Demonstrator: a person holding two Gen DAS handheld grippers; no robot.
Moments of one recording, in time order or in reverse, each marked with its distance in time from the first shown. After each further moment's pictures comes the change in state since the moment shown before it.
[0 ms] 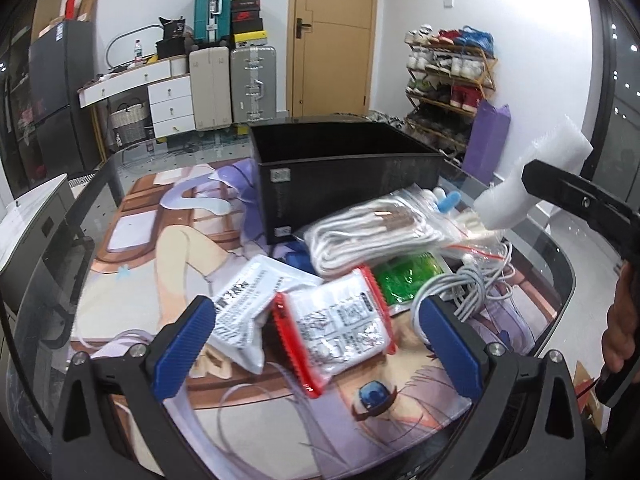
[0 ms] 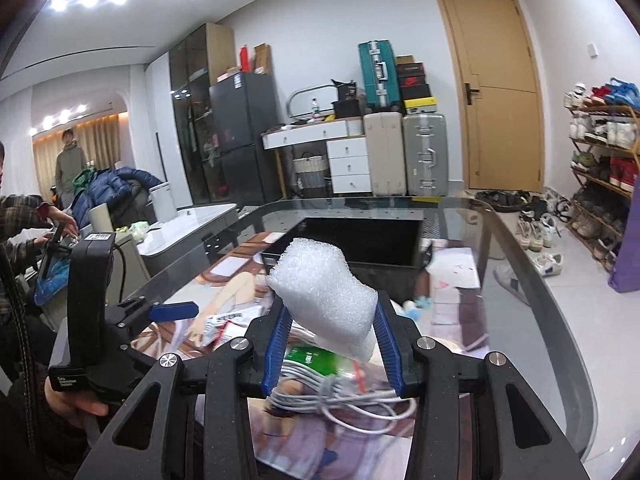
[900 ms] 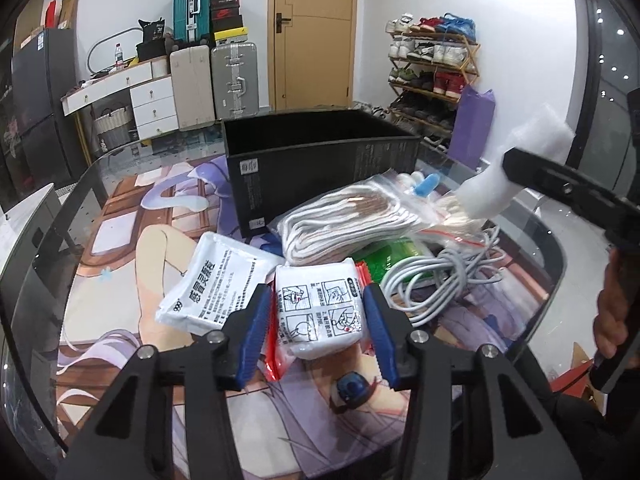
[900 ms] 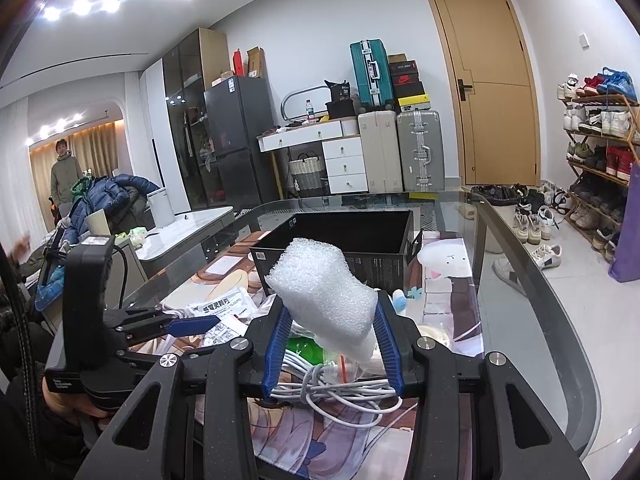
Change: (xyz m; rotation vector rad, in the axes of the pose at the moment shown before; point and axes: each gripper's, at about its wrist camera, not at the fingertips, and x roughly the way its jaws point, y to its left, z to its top) left arm -0.005 -0.012 -0.003 0.048 0.015 -0.044; right arm 0.000 -0.011 0.000 0.021 0.001 0.000
